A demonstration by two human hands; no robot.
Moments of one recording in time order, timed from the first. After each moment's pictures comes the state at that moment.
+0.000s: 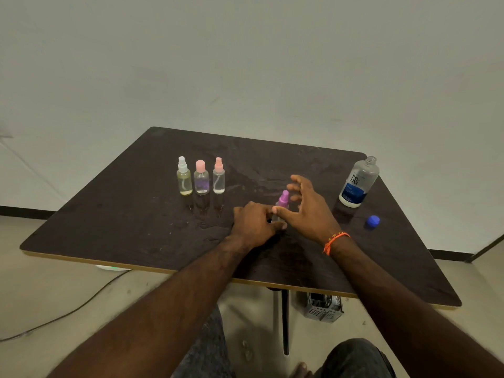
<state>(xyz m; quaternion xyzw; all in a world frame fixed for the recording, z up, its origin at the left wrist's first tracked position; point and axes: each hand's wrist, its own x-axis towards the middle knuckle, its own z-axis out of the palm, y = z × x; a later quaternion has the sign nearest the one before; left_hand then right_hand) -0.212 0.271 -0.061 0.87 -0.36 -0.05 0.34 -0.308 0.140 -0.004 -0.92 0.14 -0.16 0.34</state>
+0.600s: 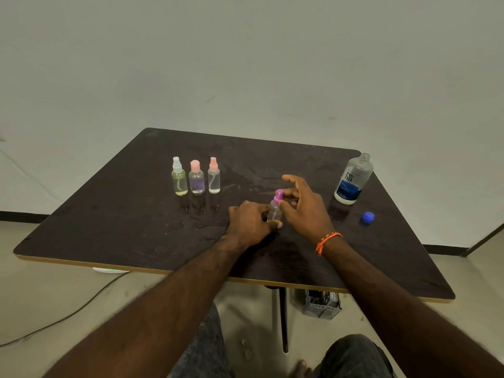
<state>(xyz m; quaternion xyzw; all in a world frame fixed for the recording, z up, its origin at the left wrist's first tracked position) -0.211 0.270 -0.065 0.87 -0.36 -0.06 0.33 -0.311 0.140 -0.012 -0.90 0.13 -0.22 0.36</state>
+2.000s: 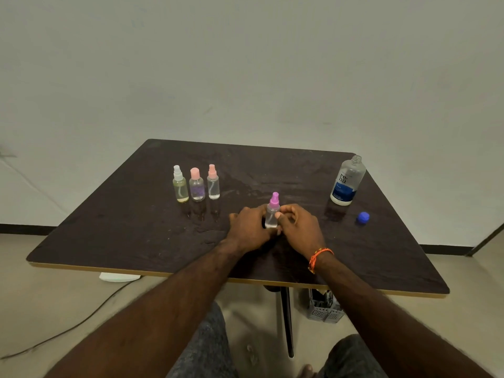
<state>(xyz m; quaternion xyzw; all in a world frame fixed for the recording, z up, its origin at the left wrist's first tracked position) -0.223 0.275 -0.059 0.87 -0.38 -0.06 0.32 -0.324 0.143 -0.051 -0.86 0.22 -0.21 0.42</state>
